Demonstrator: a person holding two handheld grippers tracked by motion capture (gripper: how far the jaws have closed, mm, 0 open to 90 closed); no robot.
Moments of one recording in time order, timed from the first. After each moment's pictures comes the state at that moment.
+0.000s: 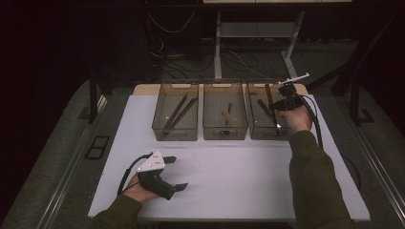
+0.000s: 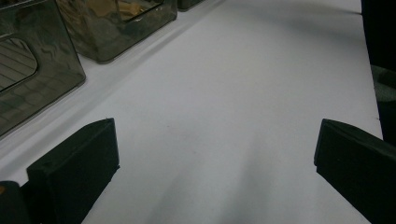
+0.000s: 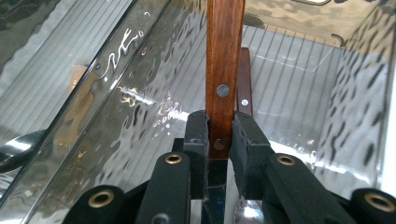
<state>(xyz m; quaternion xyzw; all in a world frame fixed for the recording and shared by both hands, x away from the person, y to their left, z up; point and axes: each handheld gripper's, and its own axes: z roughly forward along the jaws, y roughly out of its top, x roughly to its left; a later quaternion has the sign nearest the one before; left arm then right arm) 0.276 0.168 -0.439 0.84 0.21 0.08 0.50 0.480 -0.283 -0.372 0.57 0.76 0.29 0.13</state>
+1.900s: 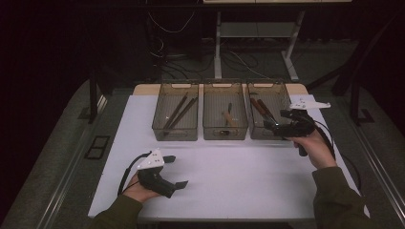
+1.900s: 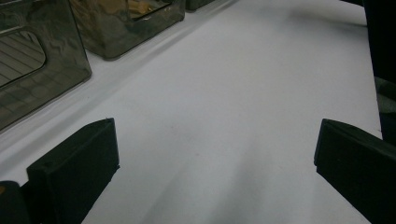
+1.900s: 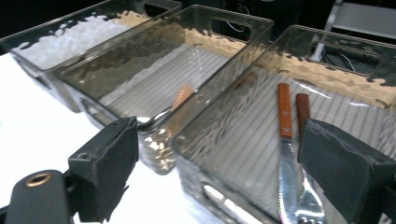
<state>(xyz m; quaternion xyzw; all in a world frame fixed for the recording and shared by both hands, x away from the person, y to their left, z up) 0.278 0.169 -0.438 0.83 0.24 0.07 0.50 0.374 -0.286 -0.371 0.42 0.76 0.46 0.19</state>
